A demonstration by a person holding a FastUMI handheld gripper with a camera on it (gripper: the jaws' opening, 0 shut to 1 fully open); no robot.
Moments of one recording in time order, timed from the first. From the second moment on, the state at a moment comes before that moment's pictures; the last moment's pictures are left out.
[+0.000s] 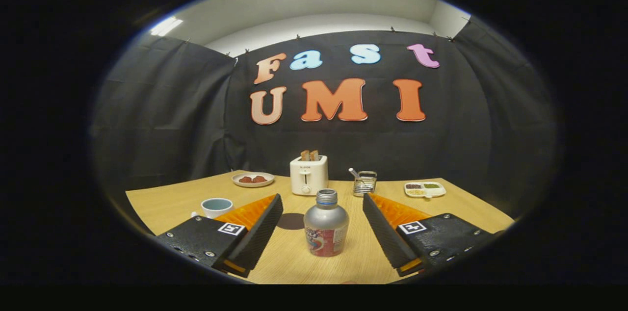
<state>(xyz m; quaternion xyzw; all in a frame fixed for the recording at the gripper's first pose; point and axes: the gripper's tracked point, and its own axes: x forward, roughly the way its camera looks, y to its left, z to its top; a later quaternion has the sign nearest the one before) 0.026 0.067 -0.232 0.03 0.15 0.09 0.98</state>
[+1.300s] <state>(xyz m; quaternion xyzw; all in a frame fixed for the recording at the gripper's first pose) 0.046 0.078 -0.332 0.01 0.23 0.05 0.97</state>
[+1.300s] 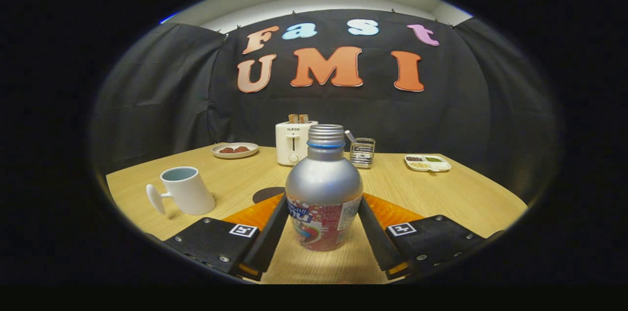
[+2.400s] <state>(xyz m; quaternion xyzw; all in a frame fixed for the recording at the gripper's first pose) 0.069 0.127 -0.294 -0.21 0.21 0.09 0.95</state>
